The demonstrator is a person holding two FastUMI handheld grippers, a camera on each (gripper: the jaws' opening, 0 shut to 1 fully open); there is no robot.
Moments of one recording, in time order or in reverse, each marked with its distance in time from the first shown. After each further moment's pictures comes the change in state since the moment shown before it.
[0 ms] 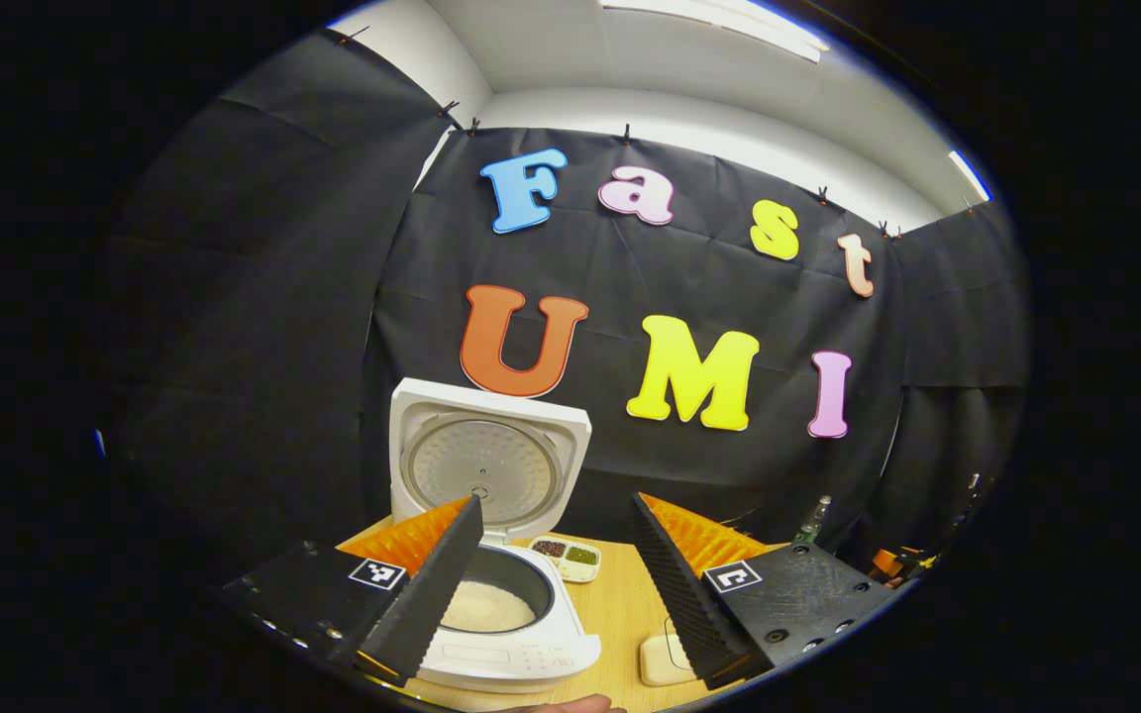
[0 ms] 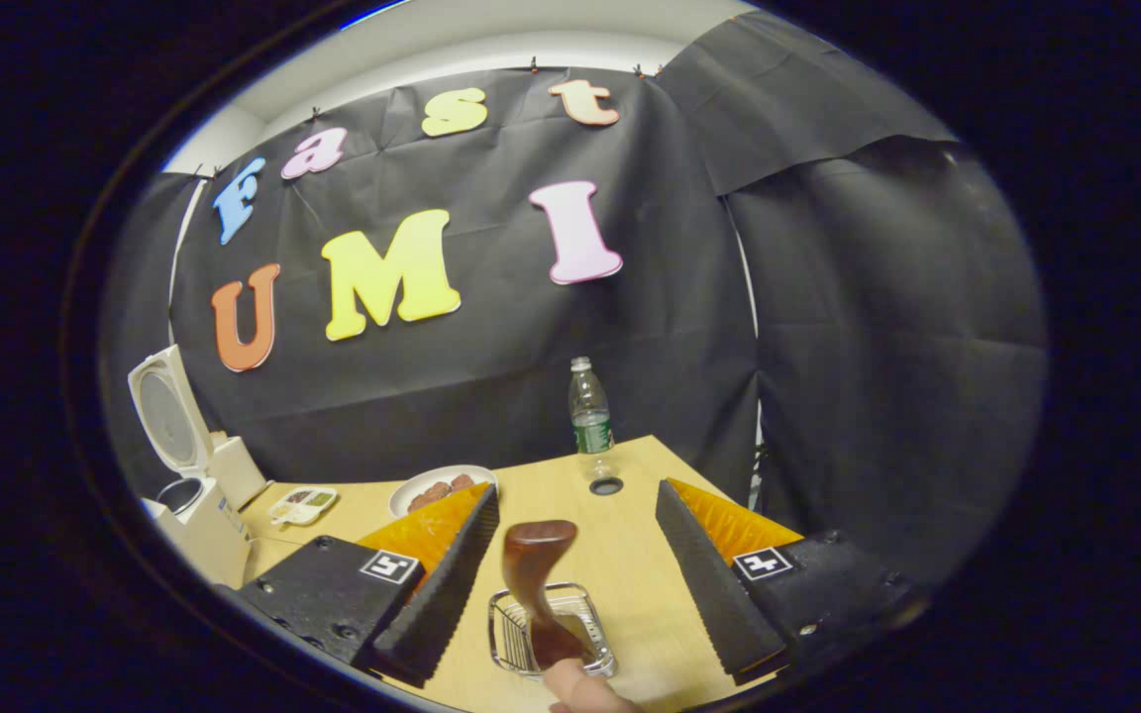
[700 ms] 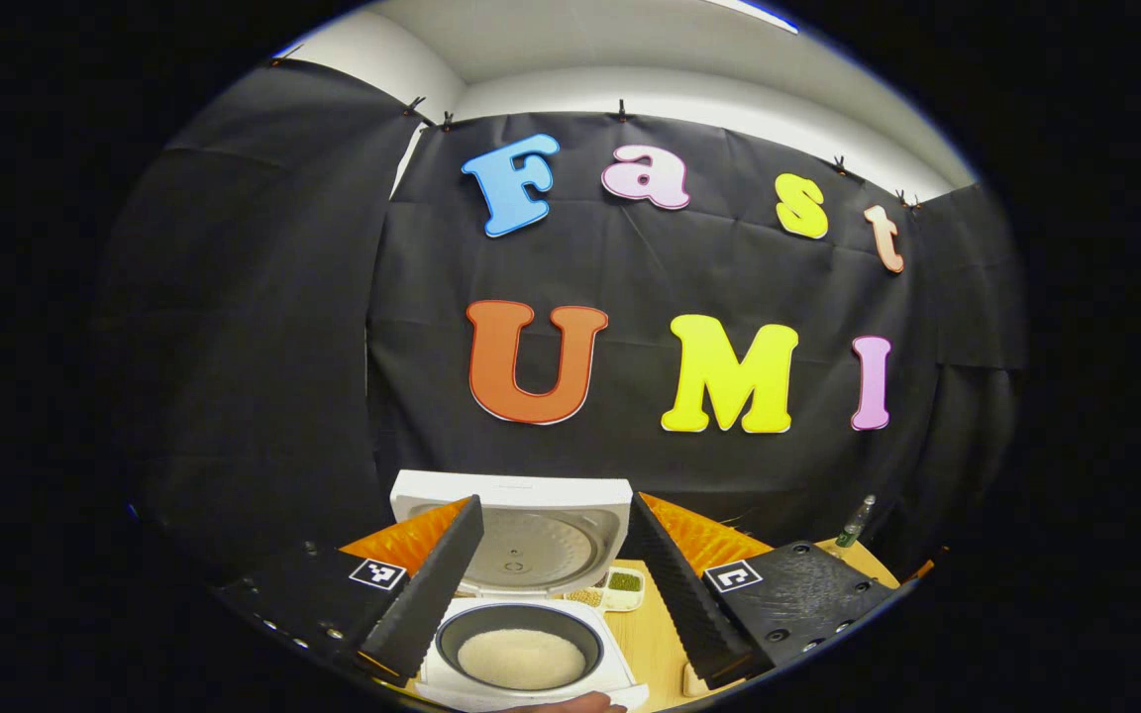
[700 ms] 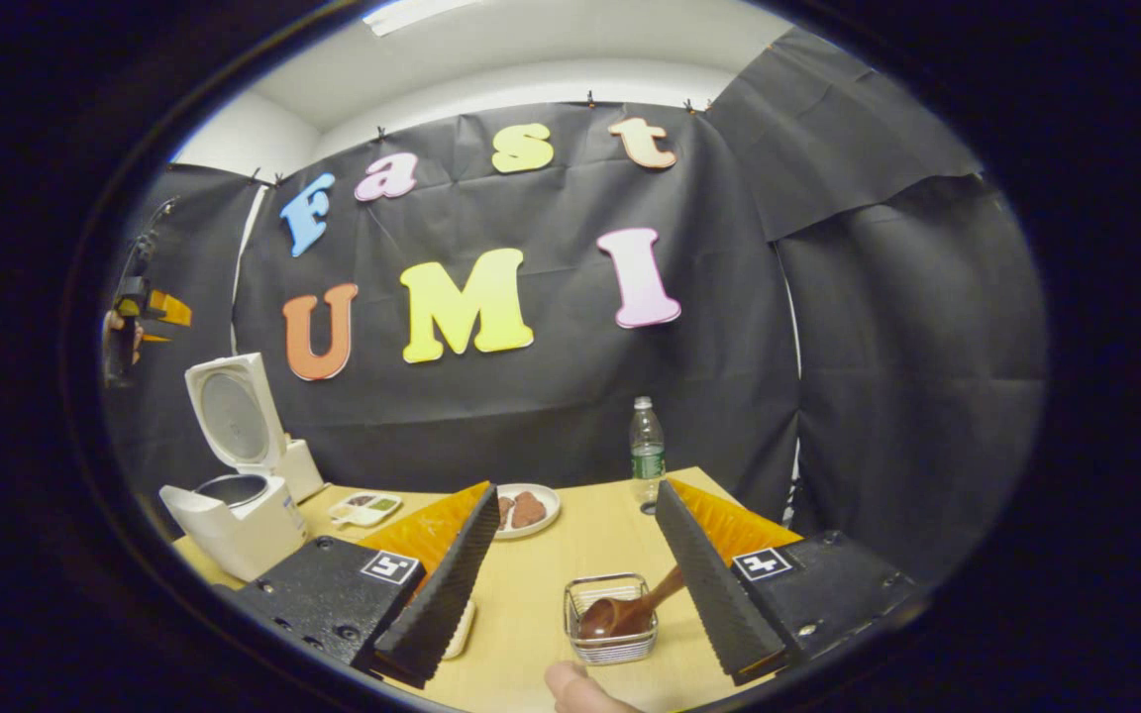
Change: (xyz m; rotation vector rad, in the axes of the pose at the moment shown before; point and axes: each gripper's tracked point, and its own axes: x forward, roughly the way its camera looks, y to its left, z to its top) left arm 0.097 0.022 0.071 0.105 0.053 0.036; right arm -0.071 0.059 0.026 -0.047 -0.087 0.183
